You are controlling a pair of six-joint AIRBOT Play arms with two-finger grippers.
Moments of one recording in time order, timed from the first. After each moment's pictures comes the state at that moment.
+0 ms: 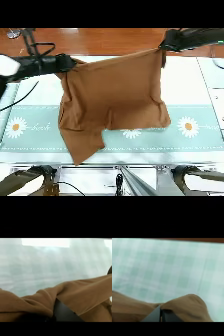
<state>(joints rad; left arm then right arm) -0.17 -1.22 1.15 0.92 -0.64 -1.36 0.05 -1.51 1.74 -1.07 1.10 1.47</state>
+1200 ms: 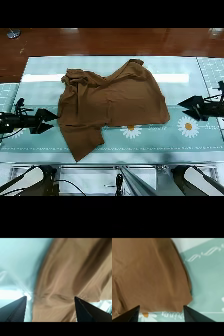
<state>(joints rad) 0.53 -1.18 0.55 0.79 -1.17 -1.22 -0.60 -1.10 0.71 -0.76 1.26 1.19</state>
